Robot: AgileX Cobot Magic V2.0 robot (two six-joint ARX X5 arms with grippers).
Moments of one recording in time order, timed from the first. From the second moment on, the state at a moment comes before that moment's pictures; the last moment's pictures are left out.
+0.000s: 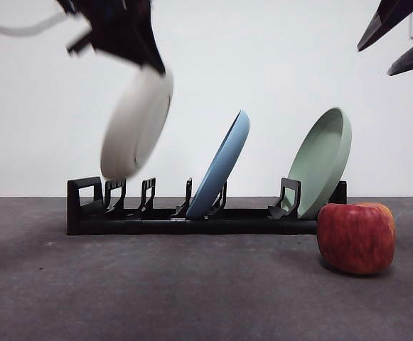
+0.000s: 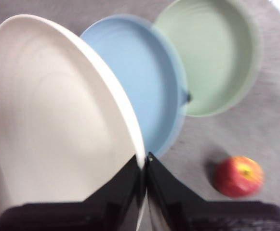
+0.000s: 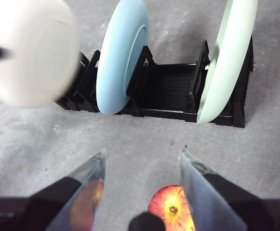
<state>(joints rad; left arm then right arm) -0.42 1.55 1.51 -0.65 0.29 -0.09 0.14 0.99 0.88 -0.47 -0.44 0.17</state>
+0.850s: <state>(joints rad) -0.93 1.12 1.50 -1.13 -0.06 -0.05 0.14 0.99 0.88 -0.47 -0.44 0.17</state>
